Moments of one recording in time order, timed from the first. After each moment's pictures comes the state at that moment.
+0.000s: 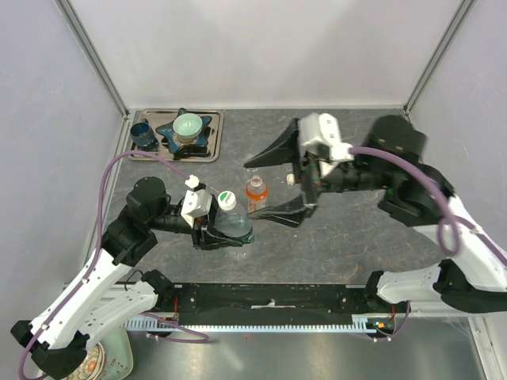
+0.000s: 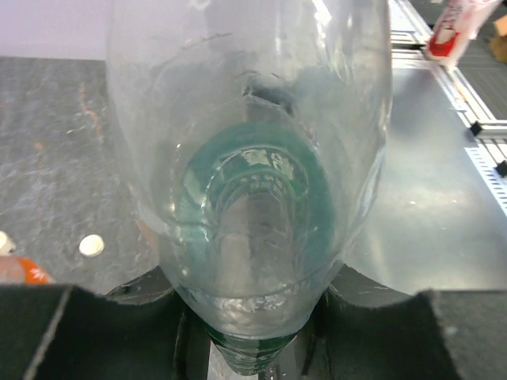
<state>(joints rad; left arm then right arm) -0.64 0.71 0.88 -0.33 0.98 0.07 1.06 1.23 1.86 -0.51 -0.54 -0.08</state>
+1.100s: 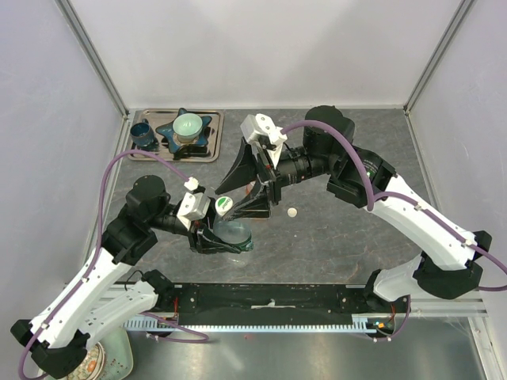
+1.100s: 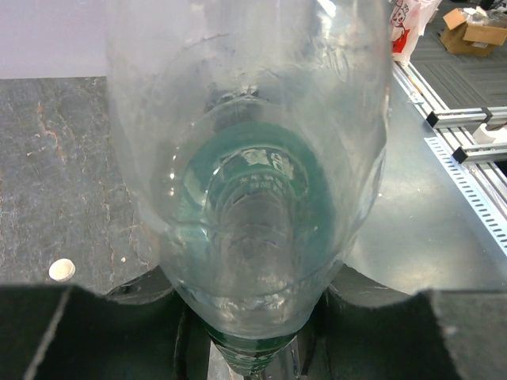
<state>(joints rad) -0.64 0.73 0.90 -0.33 1.13 0.07 0.99 1.42 1.82 -0.42 -0.89 0.07</state>
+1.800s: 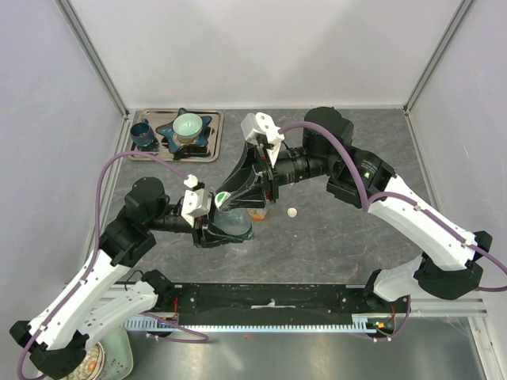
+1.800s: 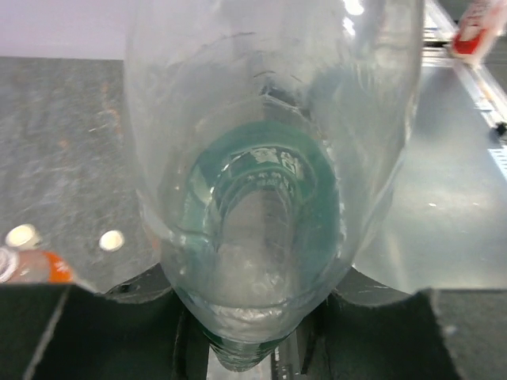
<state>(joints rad) -0.65 0.72 0.90 -0.34 1.00 0.09 0.98 1.42 1.80 -0.41 -0.84 0.07</state>
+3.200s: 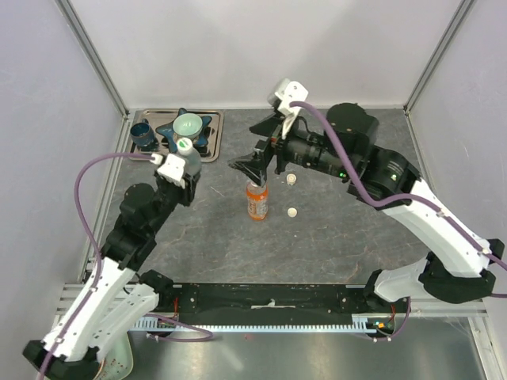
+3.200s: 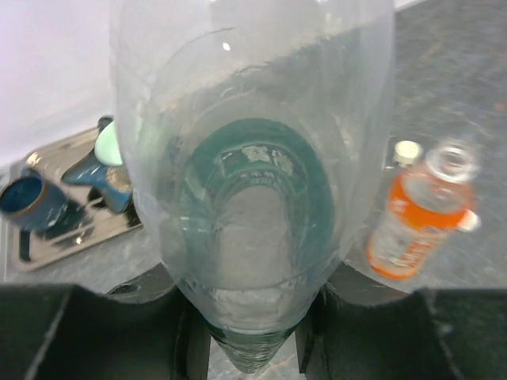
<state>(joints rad) -0.52 0.62 0.73 -0.22 -0.07 0.15 0.99 1.39 1.89 -0.55 -0.14 0.03</state>
